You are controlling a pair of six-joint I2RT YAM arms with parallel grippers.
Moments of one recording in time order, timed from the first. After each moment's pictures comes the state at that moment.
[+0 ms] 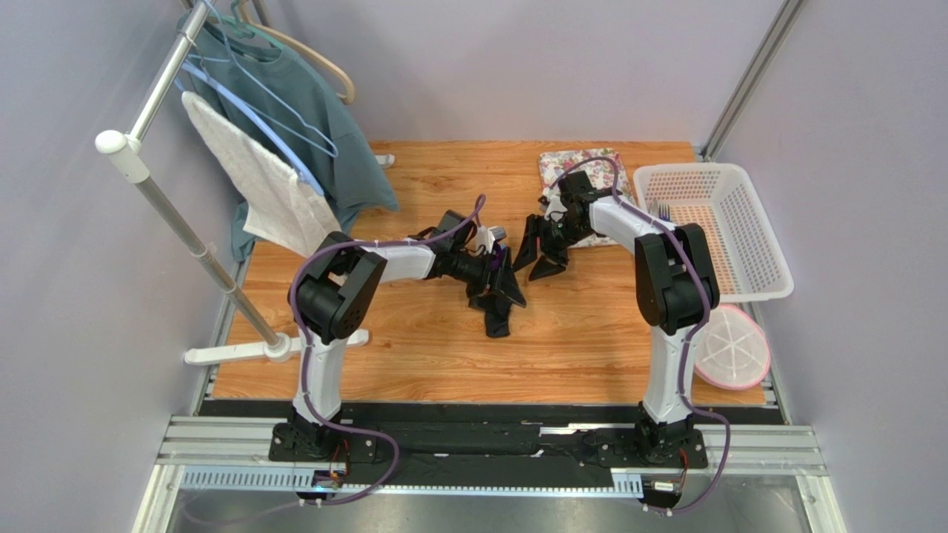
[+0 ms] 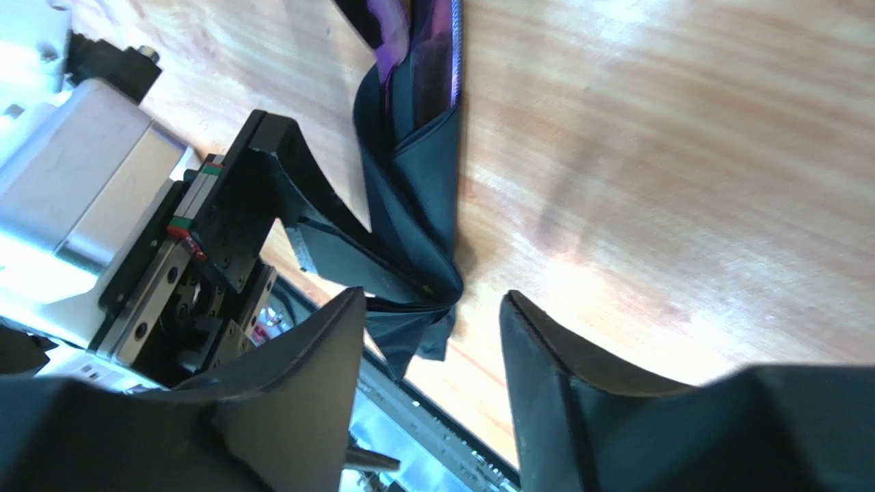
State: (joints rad) left arm -0.59 2.06 1.21 -0.08 0.91 -0.65; right arm 0.29 2.05 1.49 -0.71 -0.66 0.42
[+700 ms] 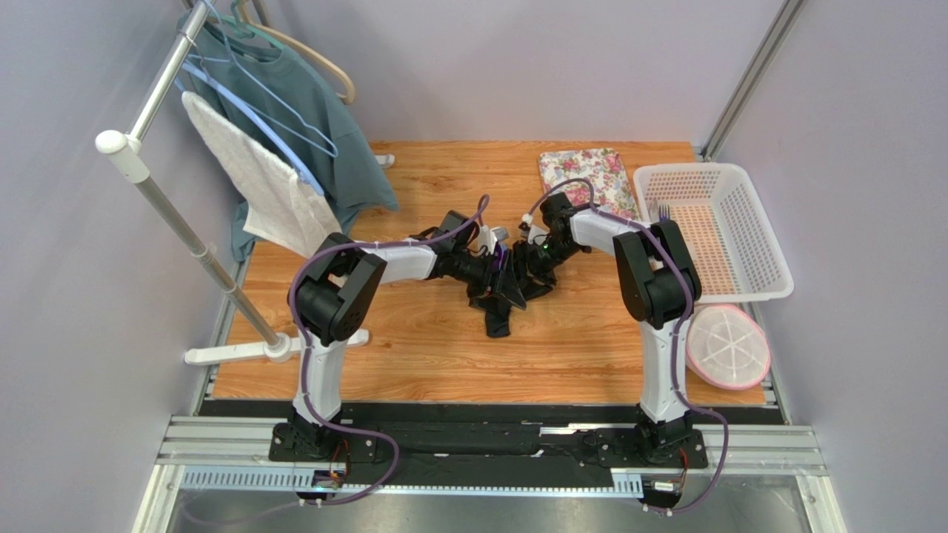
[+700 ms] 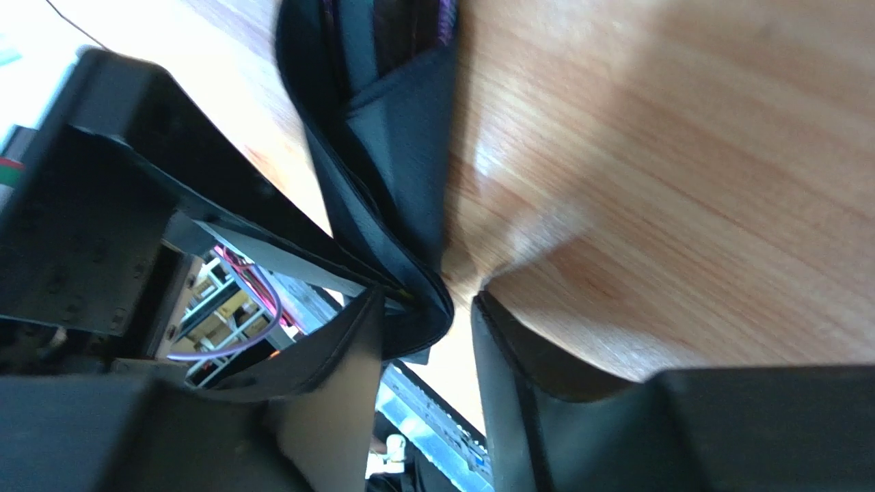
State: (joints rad) left arm -0.60 2.05 1.22 -0.11 0.88 -0.59; right arm 0.35 2.14 1.45 -0.73 -0.74 0.34
